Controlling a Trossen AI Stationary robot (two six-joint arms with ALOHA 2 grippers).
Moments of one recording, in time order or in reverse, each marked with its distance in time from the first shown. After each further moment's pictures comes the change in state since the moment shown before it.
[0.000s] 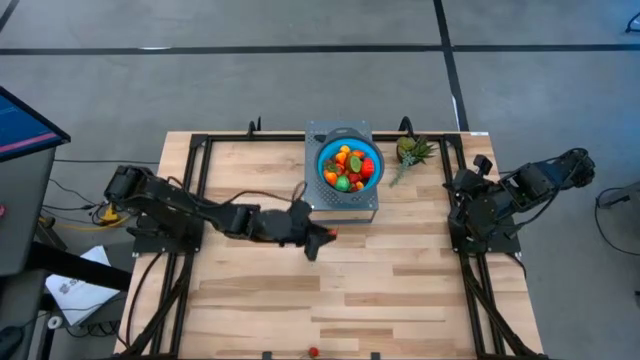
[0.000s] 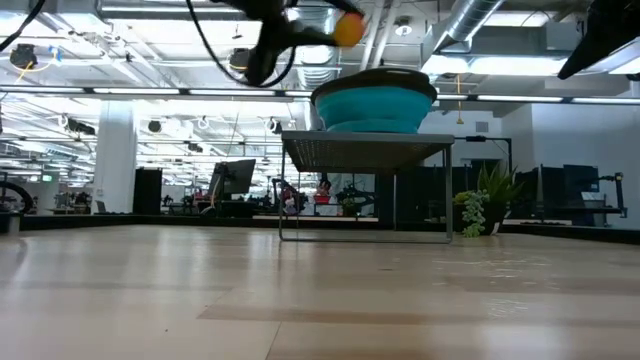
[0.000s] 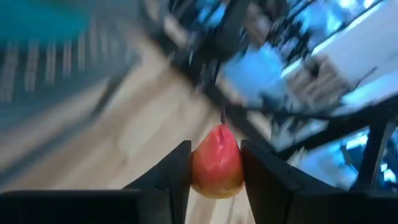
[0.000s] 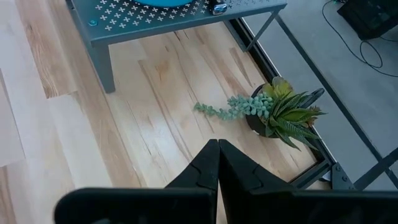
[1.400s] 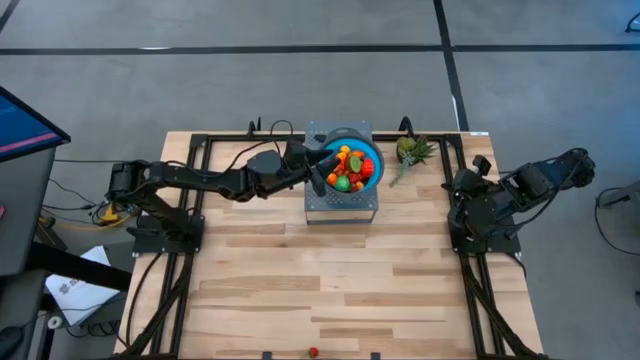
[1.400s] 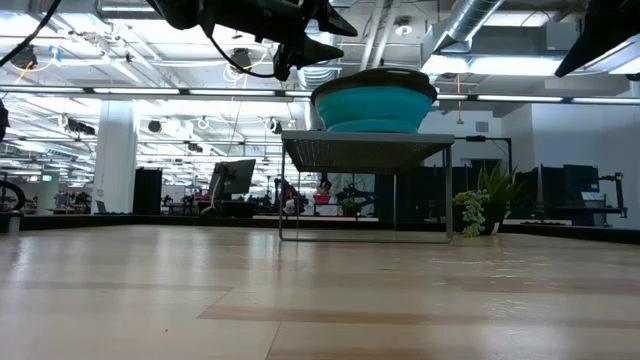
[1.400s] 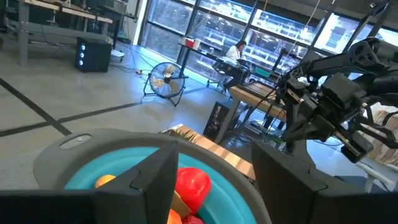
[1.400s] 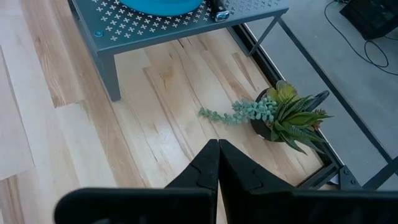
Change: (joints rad) left arm 0.359 0.000 0.001 0.362 -0.021 0.536; right arm 0.000 0.000 0.000 0.031 0.003 0.008
